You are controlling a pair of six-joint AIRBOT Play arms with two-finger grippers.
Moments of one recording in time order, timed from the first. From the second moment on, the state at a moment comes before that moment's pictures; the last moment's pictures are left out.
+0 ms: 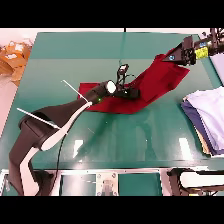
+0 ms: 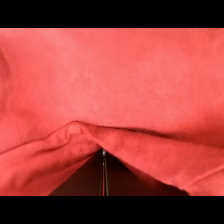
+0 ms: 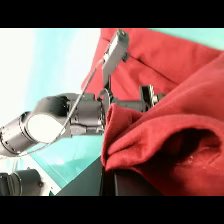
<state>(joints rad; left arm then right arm) -0.69 -1.97 1.66 0.81 -0.53 -1.46 -0.18 -1.50 1.81 -0.70 1.65 1.44</state>
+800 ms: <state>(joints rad) -0.13 -1.90 2.09 1.13 -1.68 -1.53 0.26 -1.58 1.72 -0.75 1.30 1.56</state>
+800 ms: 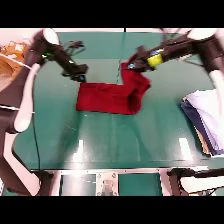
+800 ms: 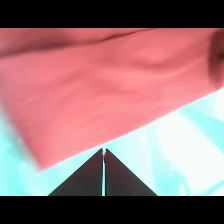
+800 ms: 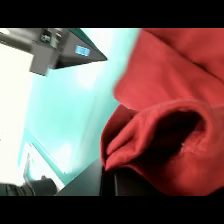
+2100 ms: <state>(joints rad) 0.13 -1.87 2.10 1.25 -1.66 -1.45 0.13 -1.79 1.38 -0.83 1.09 1.46</state>
